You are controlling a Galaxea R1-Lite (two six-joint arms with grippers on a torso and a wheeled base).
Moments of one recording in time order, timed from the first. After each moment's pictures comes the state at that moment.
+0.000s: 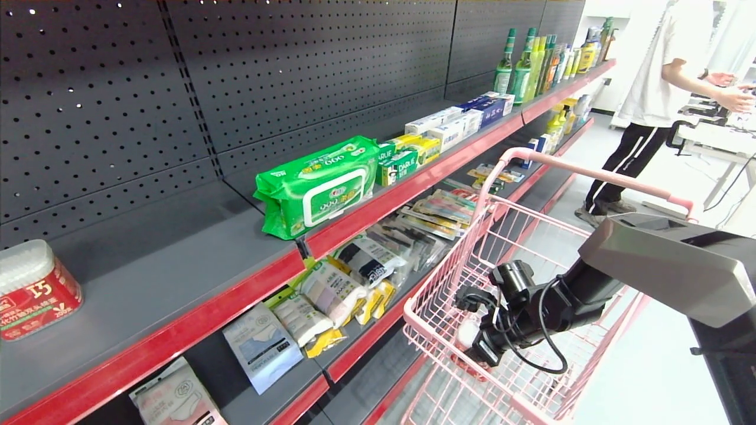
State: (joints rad) left arm 0.00 0.00 0.00 0.00 0.01 0.01; right arm 0.26 2.44 -1.06 -0.24 0.32 -0.56
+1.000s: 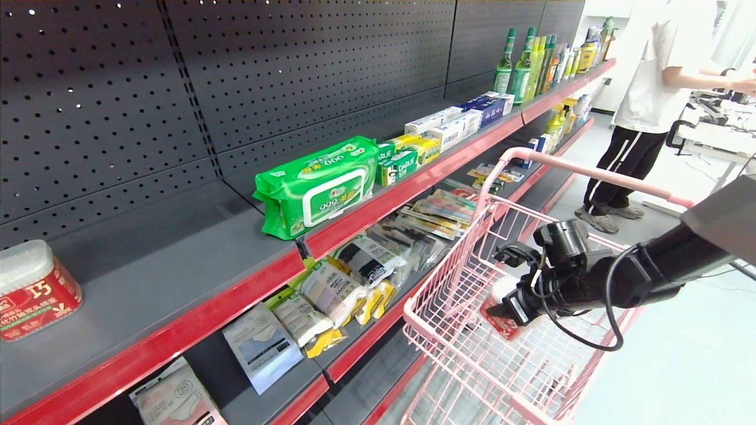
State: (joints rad) left arm 0.00 0.00 0.00 0.00 0.01 0.01; right arm 0.20 2.11 -0.95 -0.23 0.18 -0.34
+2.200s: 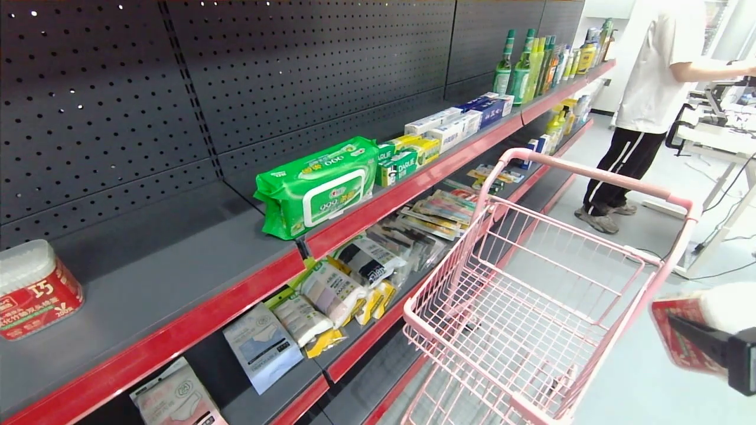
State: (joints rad) left arm 0.00 0.00 0.00 0.00 0.01 0.00; right arm 0.17 0.95 -0.43 -0.09 -0.18 -0.17
